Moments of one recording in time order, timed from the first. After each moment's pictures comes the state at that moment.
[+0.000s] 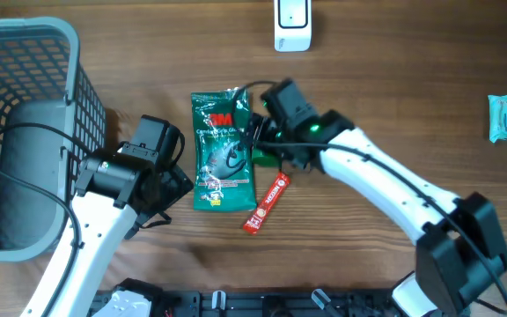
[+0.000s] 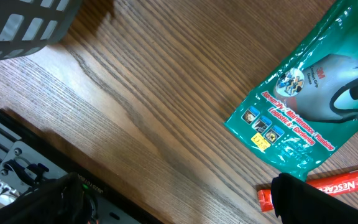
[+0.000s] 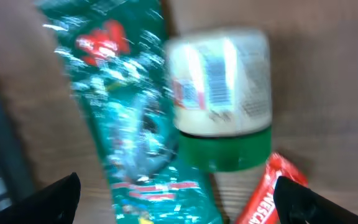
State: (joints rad) left arm -0.31 1.20 1.10 -1.39 -0.17 -1.00; right arm 0.66 1.73 1.24 -0.63 -0.10 0.98
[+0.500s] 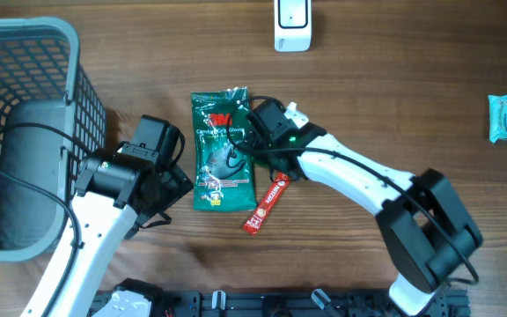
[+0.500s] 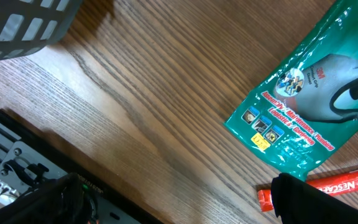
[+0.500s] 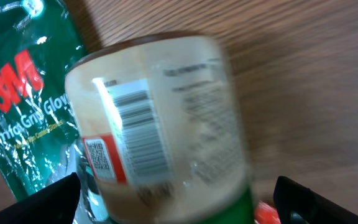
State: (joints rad) left arm -0.31 1.20 1.10 -1.39 -0.17 -1.00; right arm 0.69 1.87 1.18 -0.48 0.05 1.08
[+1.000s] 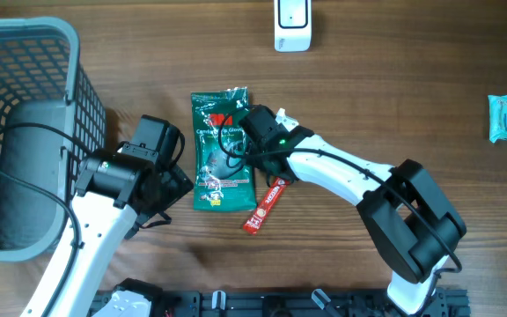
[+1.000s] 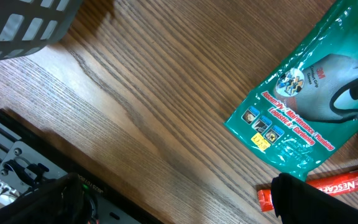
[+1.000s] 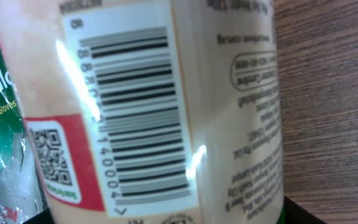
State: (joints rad) left arm -0.31 1.20 1.10 -1.39 -0.17 -1.00; right arm 0.71 1.94 1.19 -0.49 0.05 1.02
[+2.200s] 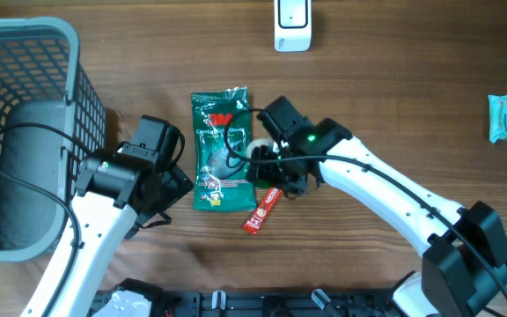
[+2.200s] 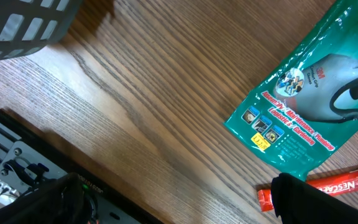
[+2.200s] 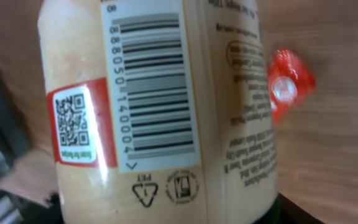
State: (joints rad) left arm -0.31 1.20 1.10 -1.39 -0.17 -1.00; right arm 0.69 1.68 1.23 -0.87 -0.30 0.84
